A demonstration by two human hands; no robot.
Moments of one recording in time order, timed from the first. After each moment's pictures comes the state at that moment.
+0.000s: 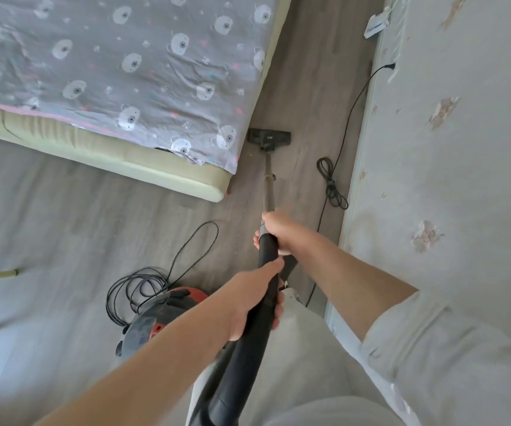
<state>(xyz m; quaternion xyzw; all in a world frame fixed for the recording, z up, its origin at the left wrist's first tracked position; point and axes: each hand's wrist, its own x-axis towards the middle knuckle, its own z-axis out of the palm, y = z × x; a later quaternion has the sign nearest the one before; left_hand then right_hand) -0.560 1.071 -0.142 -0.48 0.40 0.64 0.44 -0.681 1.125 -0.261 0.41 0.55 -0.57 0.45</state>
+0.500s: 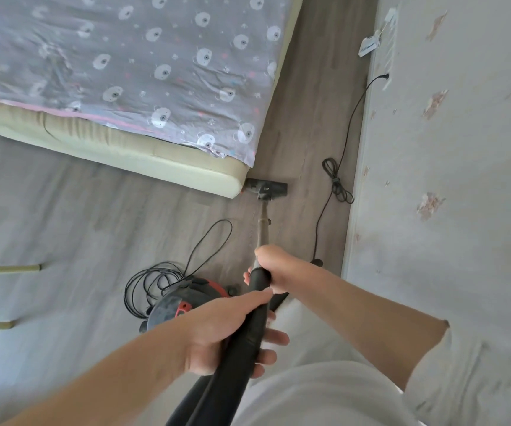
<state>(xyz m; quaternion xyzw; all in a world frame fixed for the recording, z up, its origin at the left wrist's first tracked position) -0.372 0.981 -0.073 -0.39 0.38 0.65 0.53 -0.479 1.078 -0.221 0.43 0.55 -0.52 0.49</state>
